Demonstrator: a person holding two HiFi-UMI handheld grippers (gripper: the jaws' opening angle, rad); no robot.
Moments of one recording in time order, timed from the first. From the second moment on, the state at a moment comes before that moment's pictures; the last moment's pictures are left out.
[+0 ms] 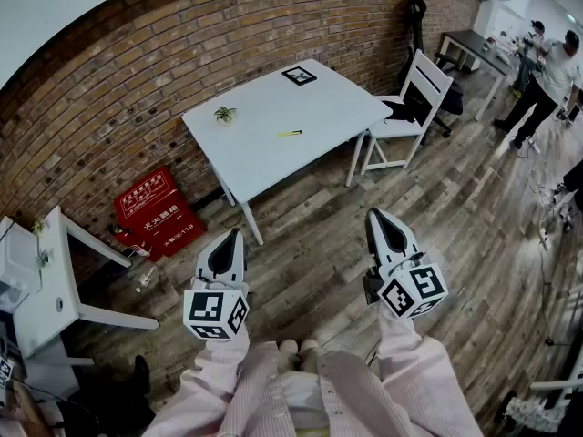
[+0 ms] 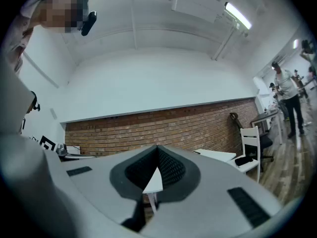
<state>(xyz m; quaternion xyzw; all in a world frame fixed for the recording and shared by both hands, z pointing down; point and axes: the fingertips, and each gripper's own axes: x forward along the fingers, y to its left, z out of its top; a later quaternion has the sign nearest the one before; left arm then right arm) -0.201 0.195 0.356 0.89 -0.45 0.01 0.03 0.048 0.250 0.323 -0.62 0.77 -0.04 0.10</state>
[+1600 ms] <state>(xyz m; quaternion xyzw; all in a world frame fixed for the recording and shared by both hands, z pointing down) -0.191 0.172 0.389 0.87 -0.48 0.02 0.06 0.075 0.207 0.366 -0.62 0.78 -0.05 0.07</state>
